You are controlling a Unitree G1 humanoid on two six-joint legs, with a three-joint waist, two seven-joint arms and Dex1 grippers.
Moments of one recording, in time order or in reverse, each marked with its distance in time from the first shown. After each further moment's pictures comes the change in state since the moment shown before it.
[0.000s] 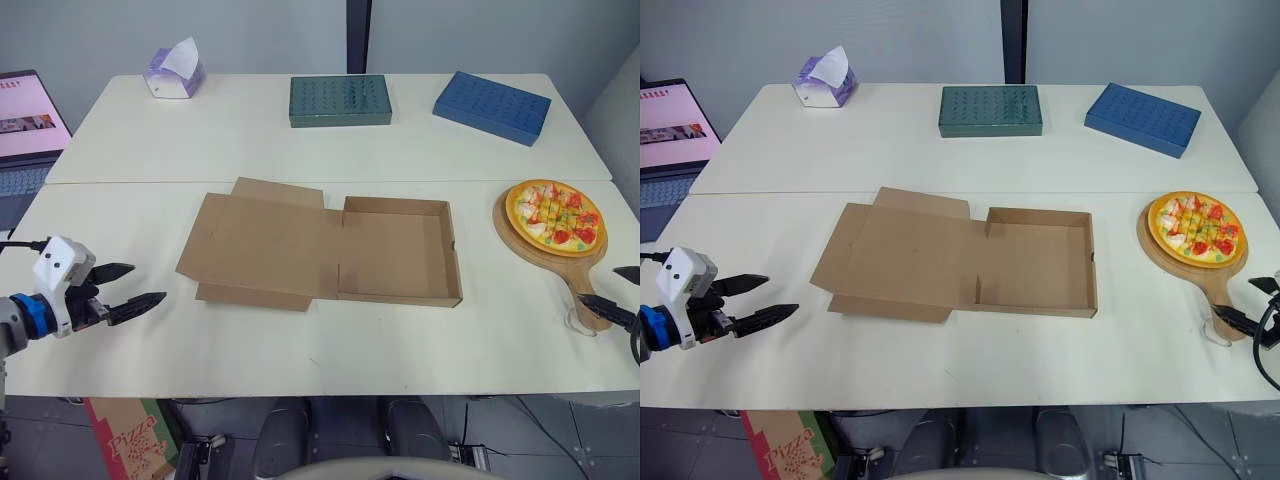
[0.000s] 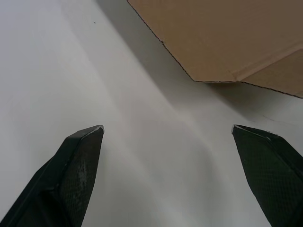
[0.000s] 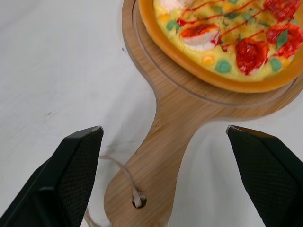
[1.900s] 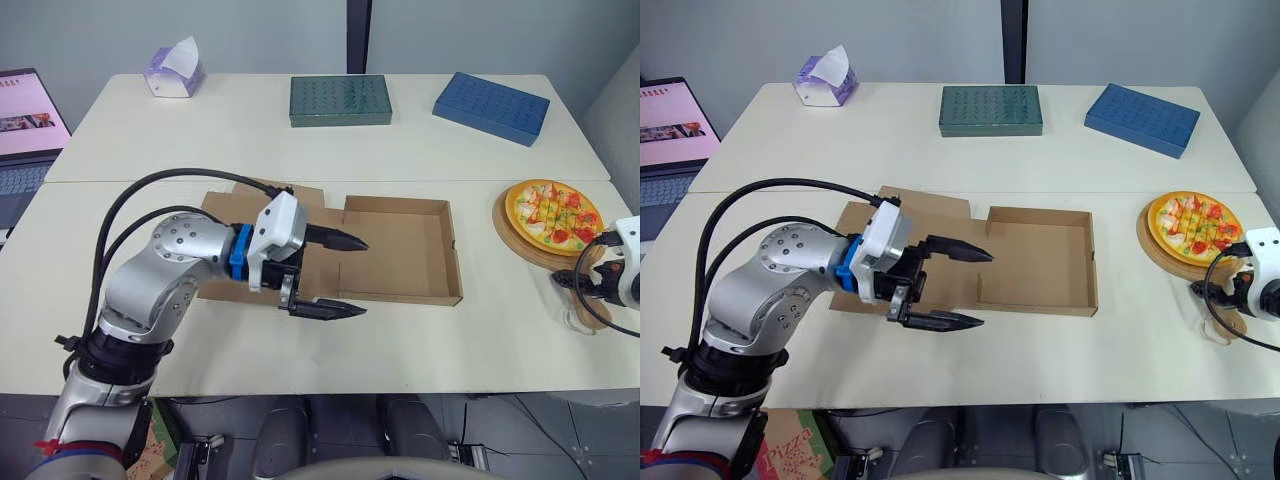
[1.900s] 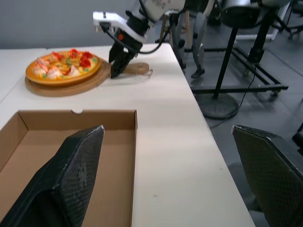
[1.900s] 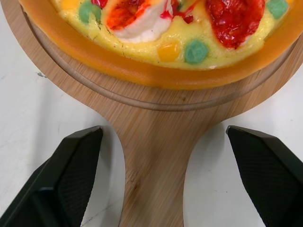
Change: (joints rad) left arm -0.537 -0.319 -0.577 -0.587 -0.248 0.242 -0.038; right arm -0.457 0.026 0.292 0.071 -0.038 0.650 -0.327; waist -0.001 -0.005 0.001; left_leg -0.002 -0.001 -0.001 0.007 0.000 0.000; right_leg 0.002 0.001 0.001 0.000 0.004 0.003
